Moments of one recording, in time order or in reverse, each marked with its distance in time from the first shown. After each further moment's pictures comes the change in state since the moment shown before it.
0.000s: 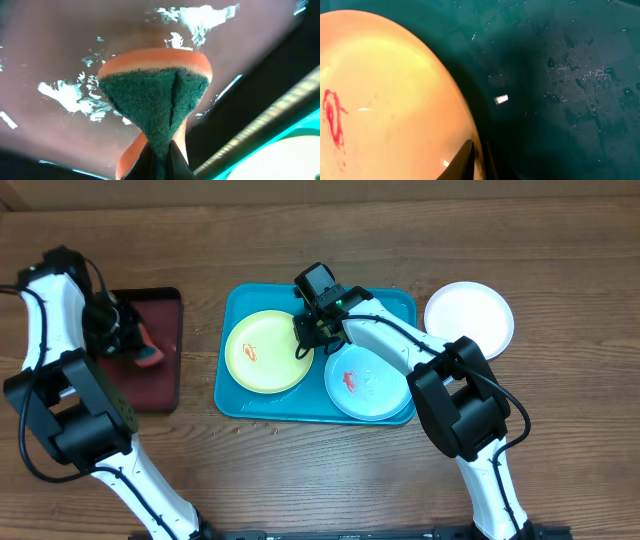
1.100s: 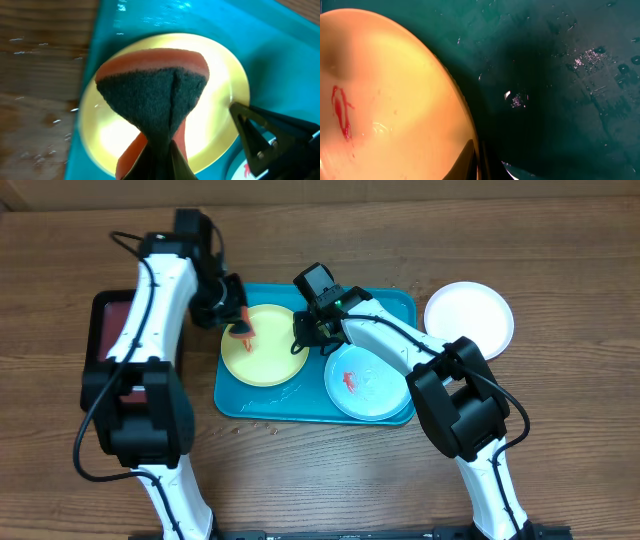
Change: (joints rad) left arm -0.484 -0.111 -0.097 0.123 0.049 -0.079; right arm 0.003 0.004 0.001 -0.002 0.012 0.187
